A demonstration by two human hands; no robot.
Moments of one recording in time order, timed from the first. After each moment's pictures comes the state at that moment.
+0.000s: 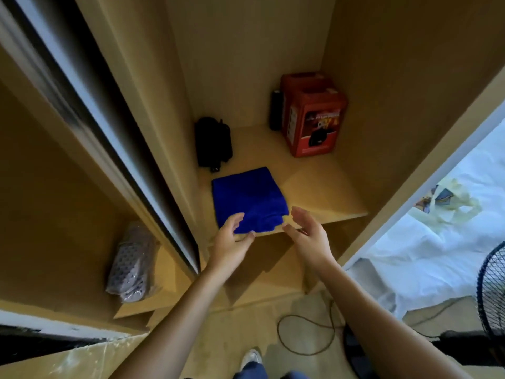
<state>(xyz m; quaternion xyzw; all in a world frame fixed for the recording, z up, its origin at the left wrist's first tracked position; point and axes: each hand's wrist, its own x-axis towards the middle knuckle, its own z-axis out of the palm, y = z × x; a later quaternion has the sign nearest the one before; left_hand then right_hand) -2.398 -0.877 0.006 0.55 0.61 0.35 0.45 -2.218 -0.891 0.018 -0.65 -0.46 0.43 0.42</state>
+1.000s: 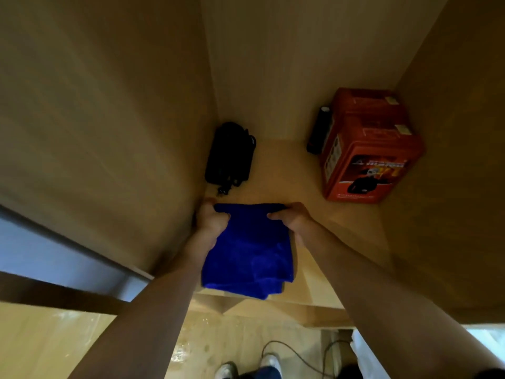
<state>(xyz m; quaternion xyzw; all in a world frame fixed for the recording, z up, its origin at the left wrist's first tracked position) -2.404 -0.686 -0.011 0.30 0.79 0.33 0.42 -2.227 -0.643 -0.003 -0.64 -0.40 0.62 0.19</state>
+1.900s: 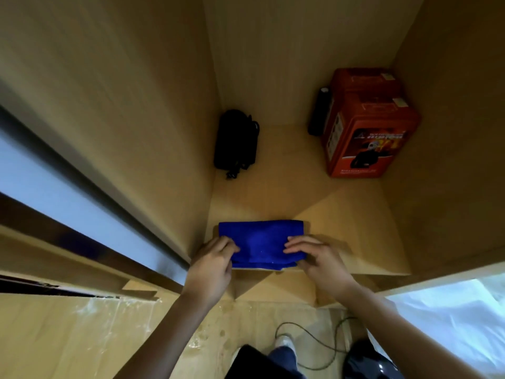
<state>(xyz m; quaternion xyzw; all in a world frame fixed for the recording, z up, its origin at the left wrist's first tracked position) -2.415 -0.843 -0.008 0.72 0.66 0.16 0.15 -2.164 -0.790 -0.028 -0.46 -0.76 0.39 0.24</state>
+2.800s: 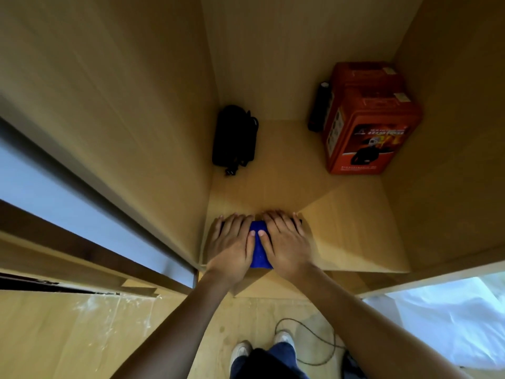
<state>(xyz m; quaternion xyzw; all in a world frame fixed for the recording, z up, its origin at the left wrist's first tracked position) -2.386 -0.801 -0.029 0.72 0.69 0.05 0.06 -2.237 -0.771 -0.039 -0.54 -0.83 0.13 0.09</state>
